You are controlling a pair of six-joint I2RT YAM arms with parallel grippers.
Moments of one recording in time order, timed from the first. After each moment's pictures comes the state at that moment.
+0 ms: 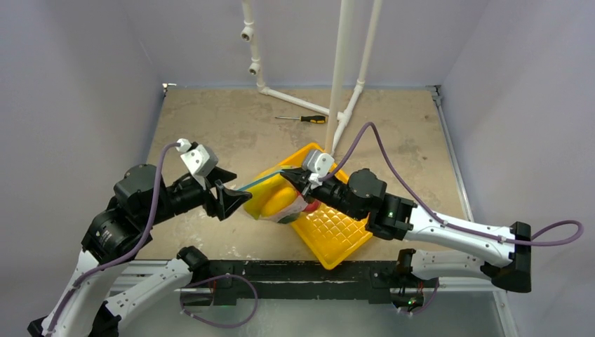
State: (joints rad) left arm -0.67 0.63 1.21 -0.81 0.27 -0.10; right arm 1.20 1.05 0.94 0.15 0.21 -0.18
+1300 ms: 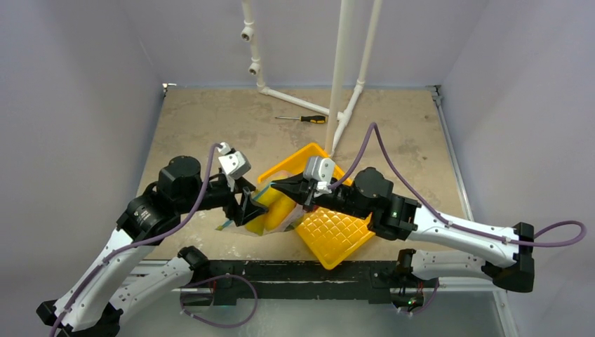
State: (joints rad) left arm -0.68 0.72 1.05 -0.75 0.44 -0.06; right arm 1.22 1.03 0.98 0.16 -0.05 -0.16
